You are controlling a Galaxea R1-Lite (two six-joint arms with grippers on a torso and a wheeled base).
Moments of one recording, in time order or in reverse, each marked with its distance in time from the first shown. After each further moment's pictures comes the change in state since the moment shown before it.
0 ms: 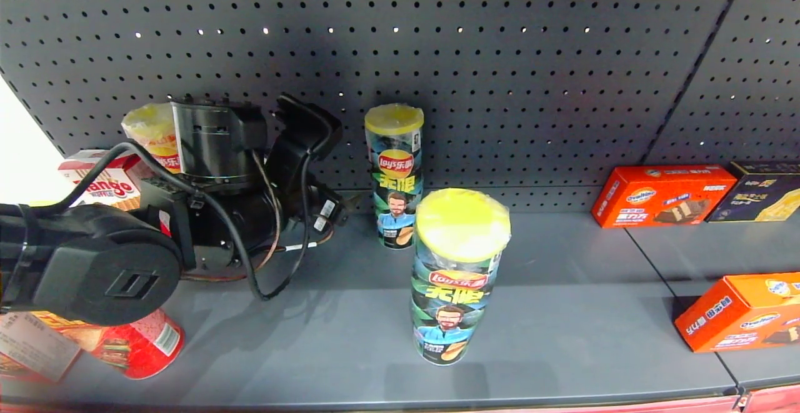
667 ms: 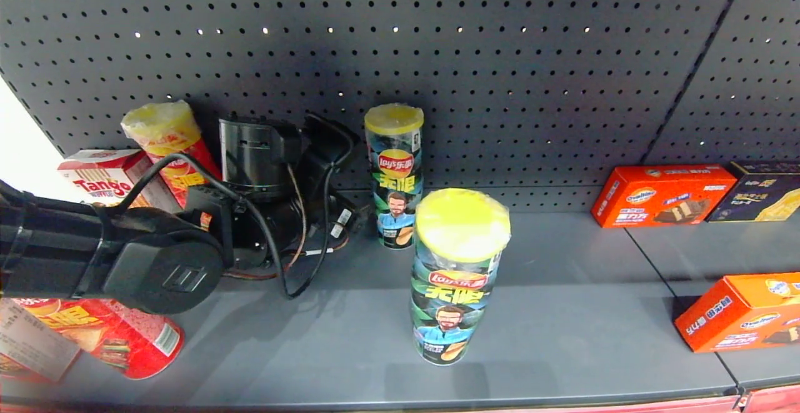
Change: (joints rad) left arm -0.007 0.090 -0.043 -0.002 -0.005 -0.010; right arm 0.000 0.000 0.000 0.000 0.000 0.000
